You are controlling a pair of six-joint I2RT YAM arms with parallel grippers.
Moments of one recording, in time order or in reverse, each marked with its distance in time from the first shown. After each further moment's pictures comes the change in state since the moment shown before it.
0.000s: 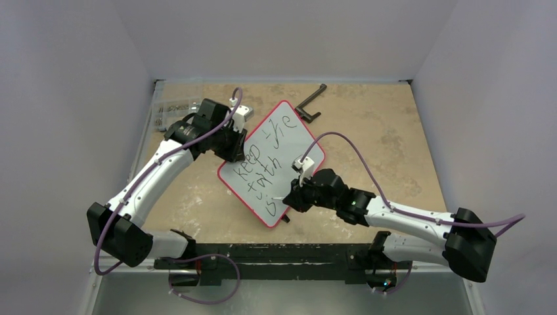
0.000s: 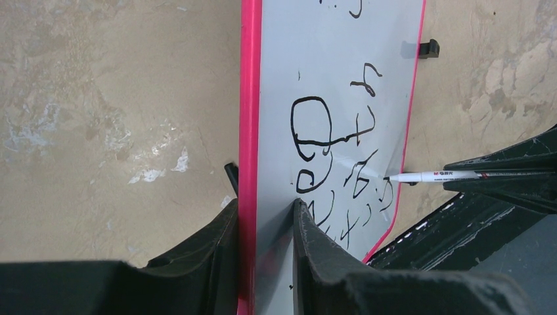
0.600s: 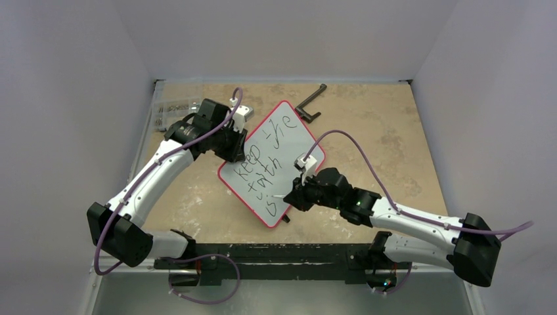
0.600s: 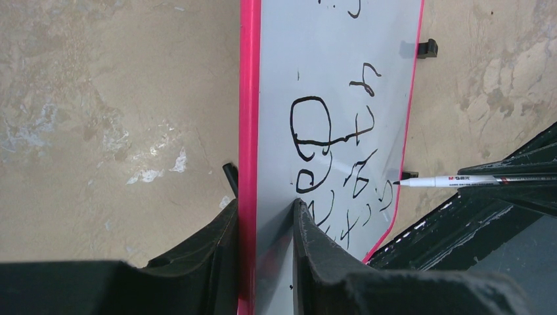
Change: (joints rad) left arm 0.000 0.000 0.000 0.000 0.002 -0.001; right arm 0.000 -0.059 0.019 -0.039 -0.006 -0.011
